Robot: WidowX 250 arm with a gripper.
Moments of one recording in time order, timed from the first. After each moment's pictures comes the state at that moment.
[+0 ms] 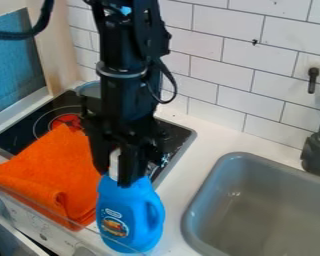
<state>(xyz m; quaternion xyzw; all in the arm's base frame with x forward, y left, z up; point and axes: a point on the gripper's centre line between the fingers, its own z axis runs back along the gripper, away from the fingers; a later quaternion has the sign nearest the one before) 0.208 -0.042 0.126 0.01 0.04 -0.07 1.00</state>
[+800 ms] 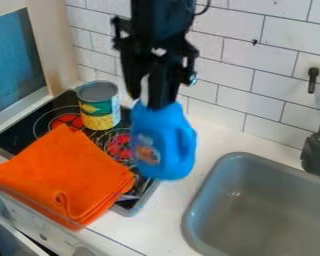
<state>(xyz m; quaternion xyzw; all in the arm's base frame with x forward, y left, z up) 0.260 -0.048 0.185 0.01 -0.04 -0.15 0.99</state>
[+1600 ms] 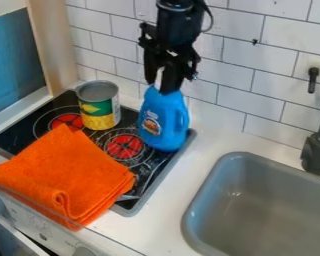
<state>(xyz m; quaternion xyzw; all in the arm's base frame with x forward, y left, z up) 0.362 -0.005 0.140 0.08 -0.02 -0.17 0.98</state>
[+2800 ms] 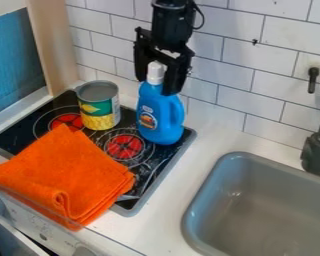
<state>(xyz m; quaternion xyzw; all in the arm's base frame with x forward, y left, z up) 0.371 0.008 0.129 0.04 0.03 -0.14 0.99</state>
